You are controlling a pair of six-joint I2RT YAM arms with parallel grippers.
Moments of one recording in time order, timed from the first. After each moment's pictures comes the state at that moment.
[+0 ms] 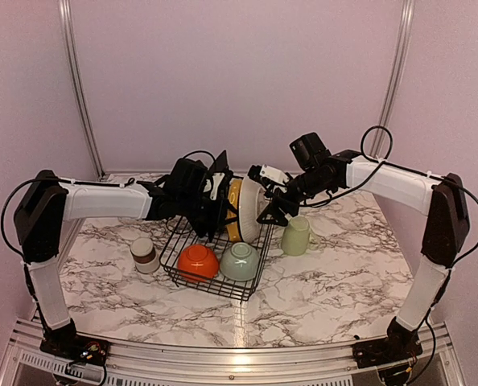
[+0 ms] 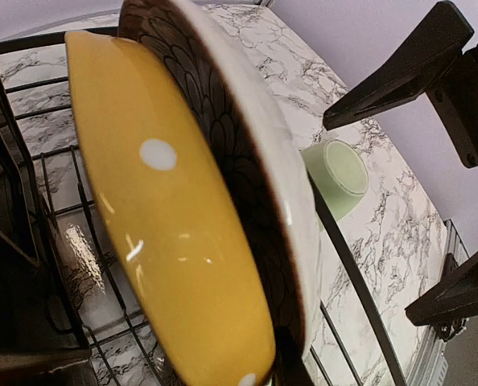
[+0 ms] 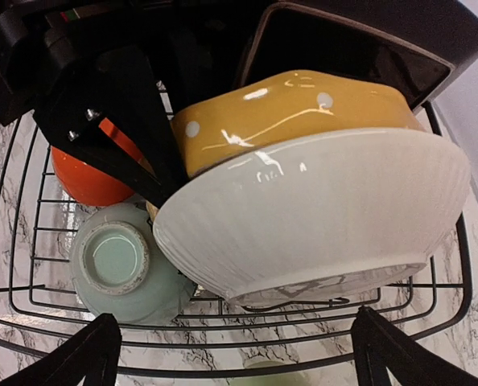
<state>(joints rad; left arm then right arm) -0.75 1.89 1.33 -0.05 0.31 -0.38 0.59 1.78 1.50 -0.61 -0.44 -0.57</state>
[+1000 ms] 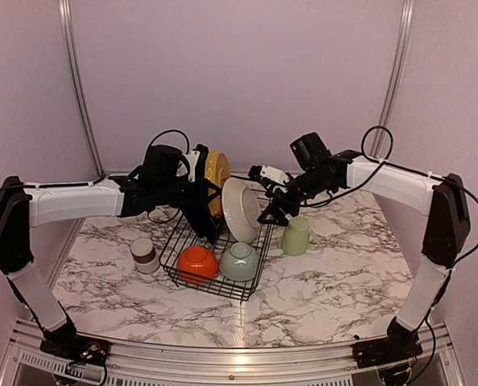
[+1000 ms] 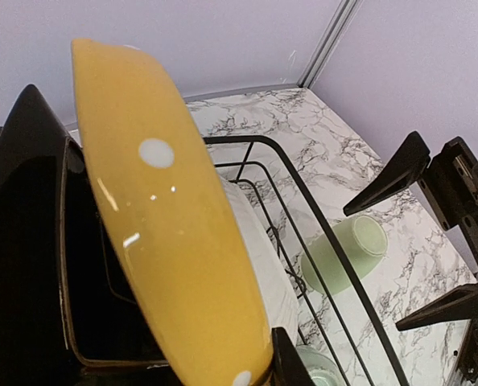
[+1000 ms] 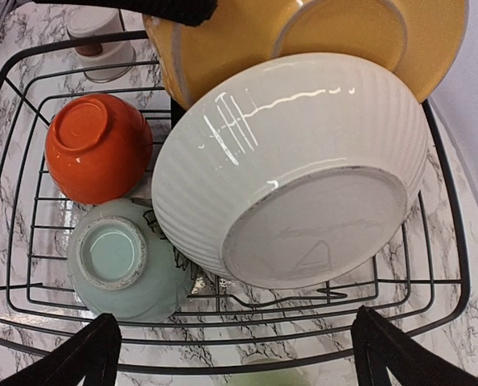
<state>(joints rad) -0.72 1.69 1.22 0.05 0.13 -0.33 0.59 1.78 1.50 -0.61 -0.42 -0.57</state>
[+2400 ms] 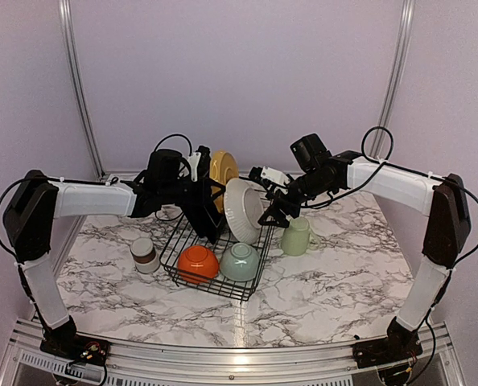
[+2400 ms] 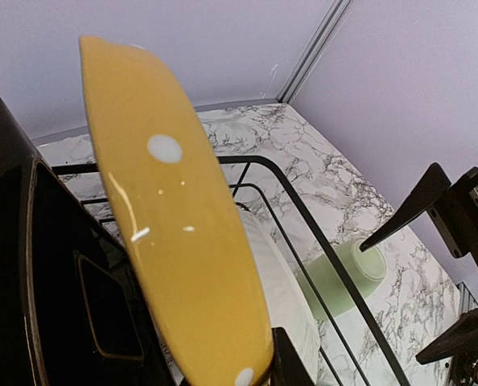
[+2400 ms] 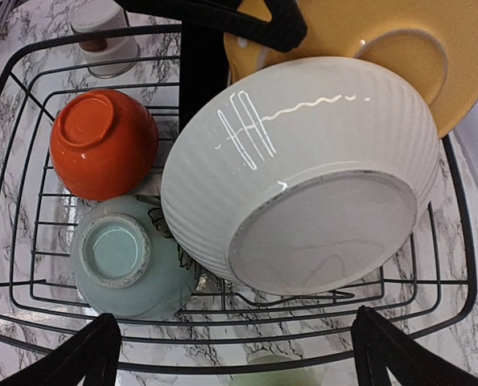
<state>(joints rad) -0.65 1.83 1.23 0.25 0.27 -0.35 0.59 1.77 1.49 -0.62 -0.43 -0.57</state>
